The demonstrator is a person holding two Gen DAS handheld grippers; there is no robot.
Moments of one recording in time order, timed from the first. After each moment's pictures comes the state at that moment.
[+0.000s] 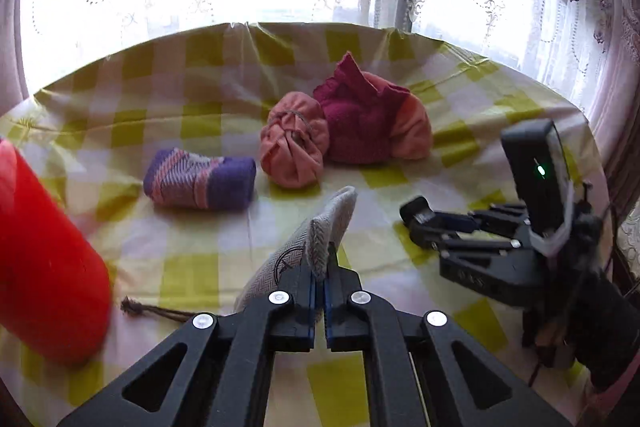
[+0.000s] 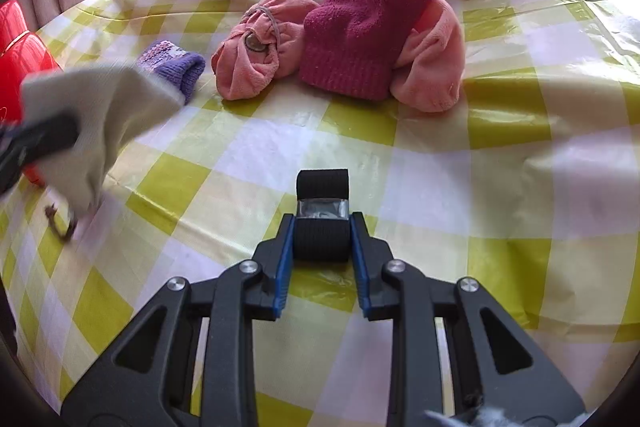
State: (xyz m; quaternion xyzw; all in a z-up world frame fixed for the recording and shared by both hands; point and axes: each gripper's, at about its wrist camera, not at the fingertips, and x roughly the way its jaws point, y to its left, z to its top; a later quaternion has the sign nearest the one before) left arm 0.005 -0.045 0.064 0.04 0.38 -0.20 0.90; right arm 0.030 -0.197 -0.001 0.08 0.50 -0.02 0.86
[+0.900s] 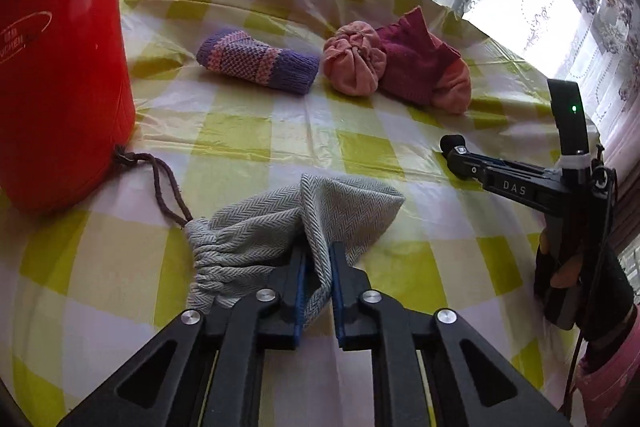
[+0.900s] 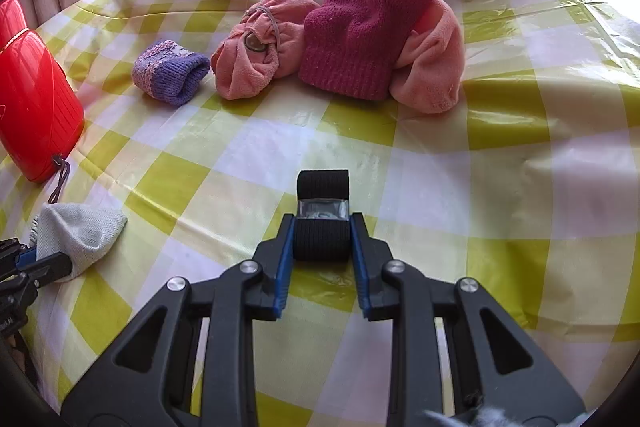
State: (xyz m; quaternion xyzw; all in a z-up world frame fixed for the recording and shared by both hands) left arm -0.016 0.022 0.010 -0.09 0.44 -0.16 0.88; right arm 0.030 -0.199 -0.001 0.07 0.50 -0.02 0.87
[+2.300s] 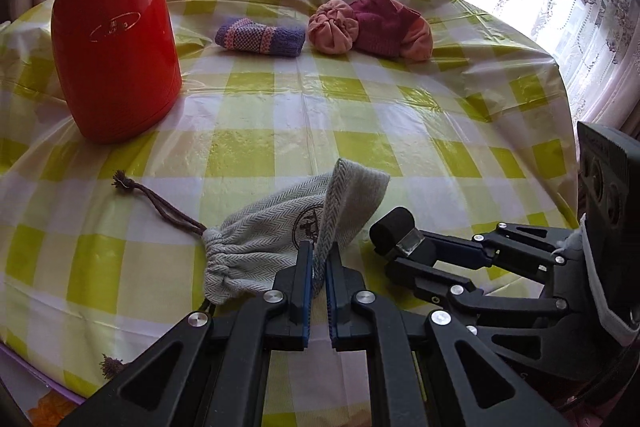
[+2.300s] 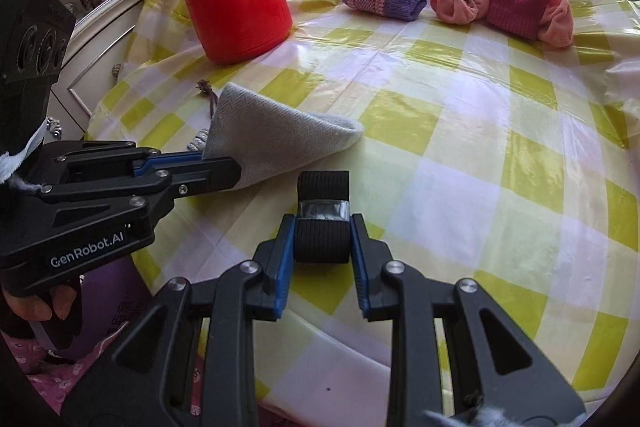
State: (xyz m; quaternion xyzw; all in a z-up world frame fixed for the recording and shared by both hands) left arm -0.131 0.028 0.057 0.00 0.47 -0.16 0.87; right arm -0.120 -0.029 0.046 0.10 0.50 0.15 0.85
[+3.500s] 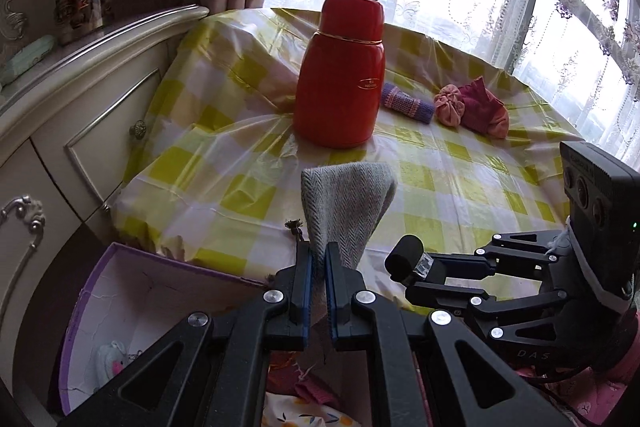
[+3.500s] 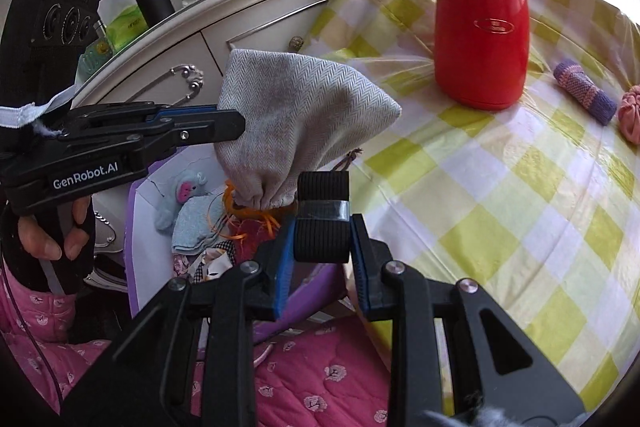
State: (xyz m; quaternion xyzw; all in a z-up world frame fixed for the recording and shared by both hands) left arm -0.252 0.208 0.134 -0.06 0.40 0.00 0.91; right arm -0.136 0.135 0.121 0.03 0.45 0.38 0.81
